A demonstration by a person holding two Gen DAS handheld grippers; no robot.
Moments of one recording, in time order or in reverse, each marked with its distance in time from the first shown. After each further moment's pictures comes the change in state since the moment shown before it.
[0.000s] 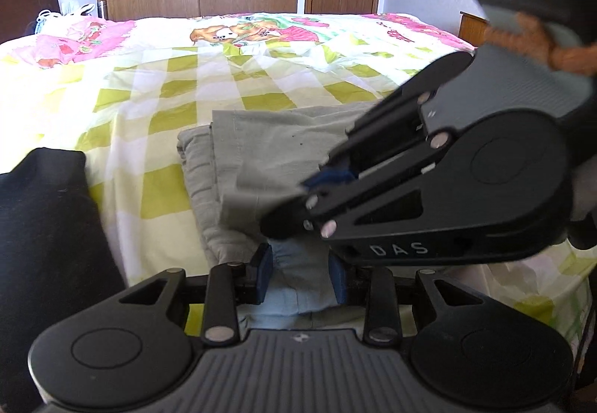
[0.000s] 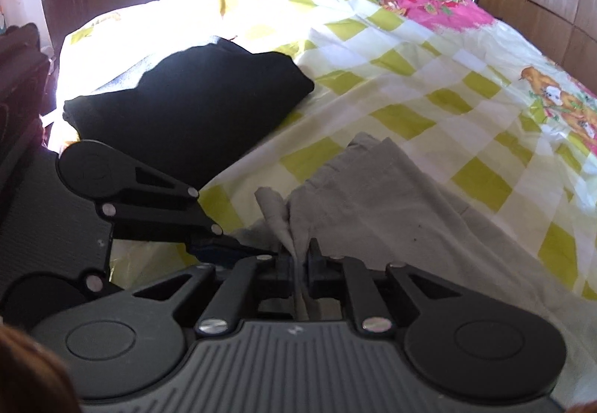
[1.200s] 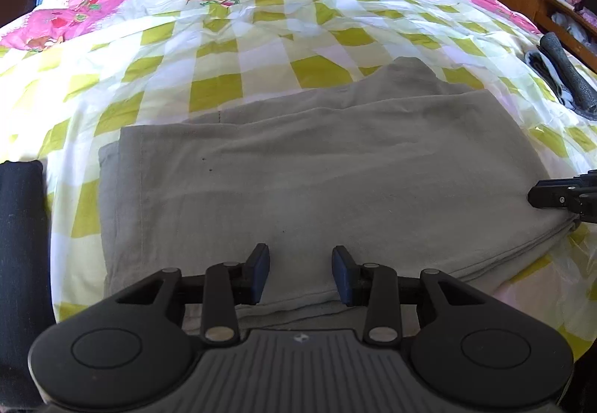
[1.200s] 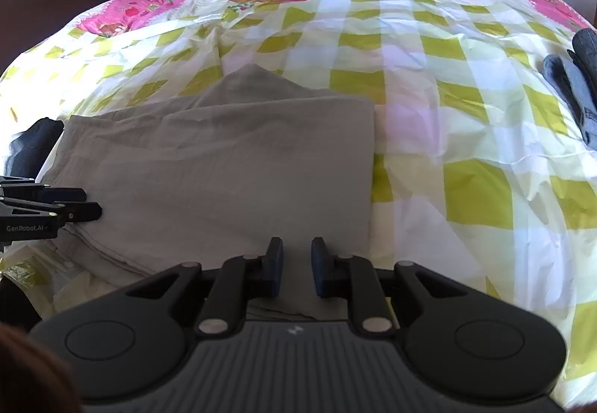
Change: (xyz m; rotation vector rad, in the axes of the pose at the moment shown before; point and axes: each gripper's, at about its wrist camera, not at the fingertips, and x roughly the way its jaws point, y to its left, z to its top) left arm 0.050 -0.087 0.060 -0.060 0.210 0.112; right arm -0.167 -0.135 -0.193 0.679 -0.024 -0.366
